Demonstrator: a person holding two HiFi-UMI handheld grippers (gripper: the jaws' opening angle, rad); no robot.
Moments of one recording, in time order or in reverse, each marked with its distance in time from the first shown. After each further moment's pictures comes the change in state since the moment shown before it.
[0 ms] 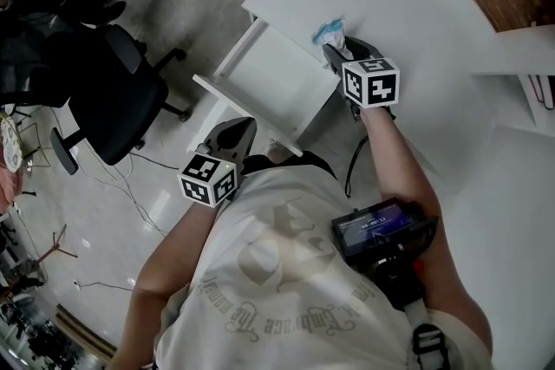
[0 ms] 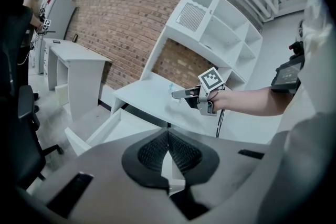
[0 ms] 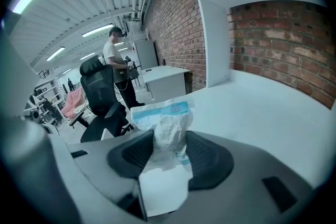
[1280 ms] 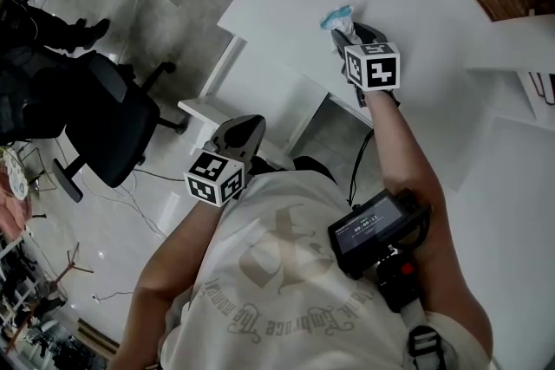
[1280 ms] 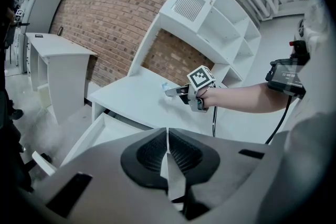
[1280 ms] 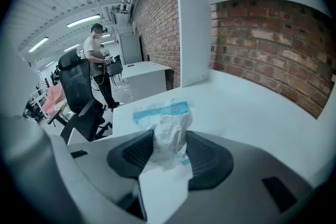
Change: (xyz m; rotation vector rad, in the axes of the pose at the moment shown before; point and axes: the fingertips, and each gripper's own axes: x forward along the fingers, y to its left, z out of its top) left arm 0.077 -0.007 0.036 0.028 0.066 -0.108; right arm 0.025 -0.107 0.016 0.007 0.047 -0.177
